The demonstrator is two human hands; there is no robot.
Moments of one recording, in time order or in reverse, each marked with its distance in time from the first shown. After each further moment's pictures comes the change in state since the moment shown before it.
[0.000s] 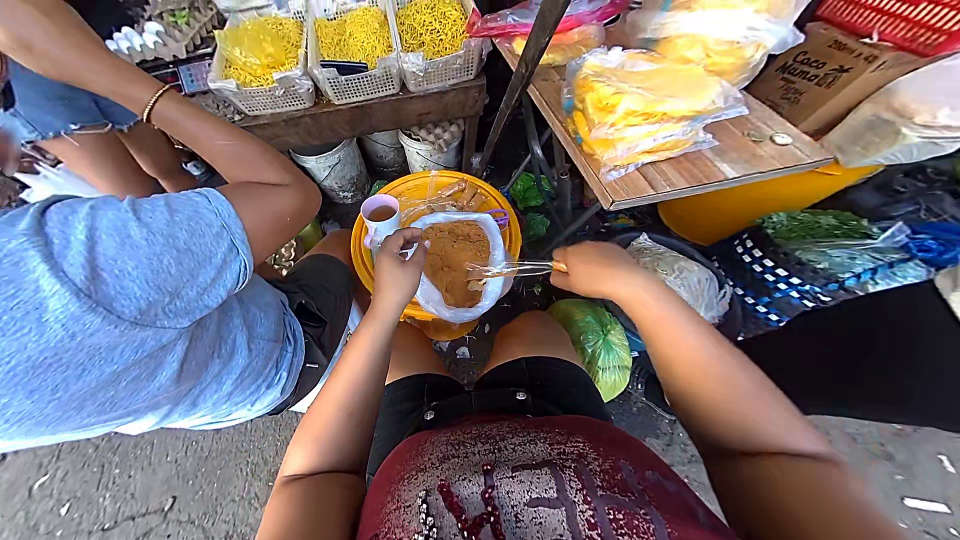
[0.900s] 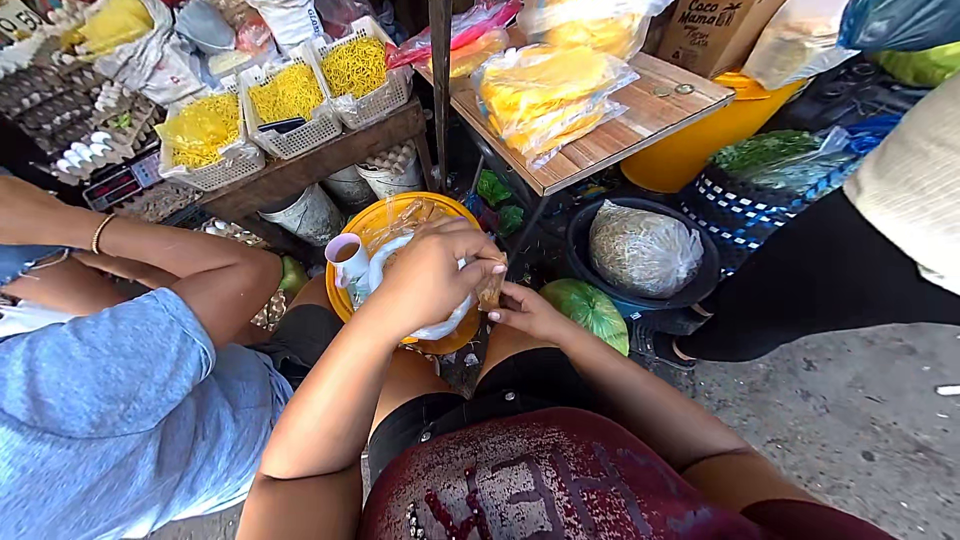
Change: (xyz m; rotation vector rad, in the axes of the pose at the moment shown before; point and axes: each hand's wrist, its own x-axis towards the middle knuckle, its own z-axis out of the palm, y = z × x) left_hand -0.013 0.155 0.033 0.284 -0.623 0.820; right_hand -0.014 -0.014 0.118 1.320 0.402 -0.613
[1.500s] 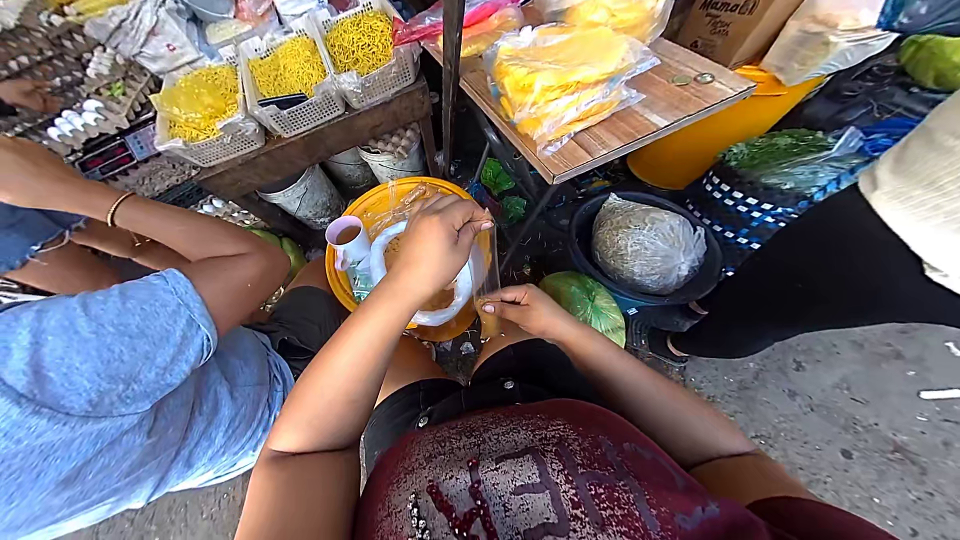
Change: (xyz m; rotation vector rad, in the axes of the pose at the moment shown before) left_hand 0.003 -0.036 0.028 0.128 0.222 -0.099; right_hand -0.004 -0.018 0.008 -0.087 -0.027 0.261
